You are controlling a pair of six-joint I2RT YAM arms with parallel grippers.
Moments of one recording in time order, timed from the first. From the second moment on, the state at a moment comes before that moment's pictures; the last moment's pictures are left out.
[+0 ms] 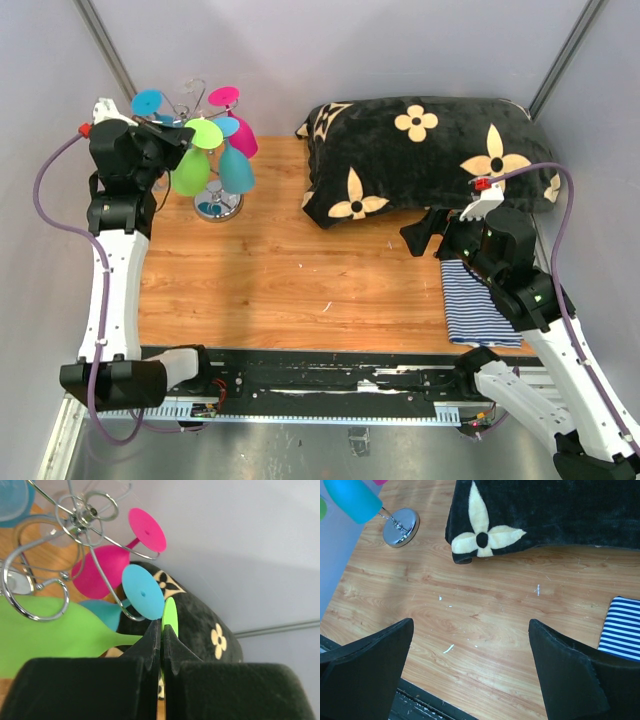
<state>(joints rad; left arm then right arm) 0.09 1.18 1.41 -0.35 0.13 -0.91 0.43 0.74 1.00 -0.58 -0.02 0.40</state>
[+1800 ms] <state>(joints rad) -0.43 0.67 0.70 -0.10 0.60 -0.85 0.60 1.19 1.07 -0.01 -0.80 0.75</state>
